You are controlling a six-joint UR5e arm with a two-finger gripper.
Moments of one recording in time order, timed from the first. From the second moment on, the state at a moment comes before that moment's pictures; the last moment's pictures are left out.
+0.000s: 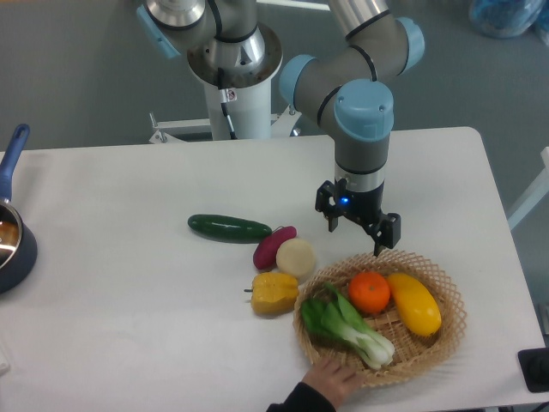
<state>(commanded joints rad) 2.62 -1.85 -1.81 -0.82 1.52 1.27</state>
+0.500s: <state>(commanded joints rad) 2.63 -1.89 -1.79 -0.76 1.52 1.28</state>
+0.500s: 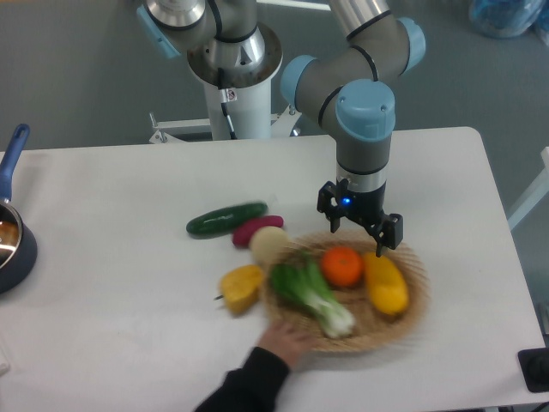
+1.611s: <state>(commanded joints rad) 2.48 -2.04 -1.62 -0.76 1.52 0.73</state>
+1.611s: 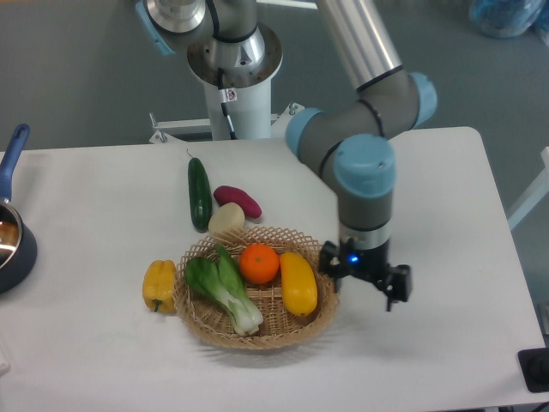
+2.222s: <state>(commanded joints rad) 2.46 -2.01 -1.74 -0.76 1.54 0.49</state>
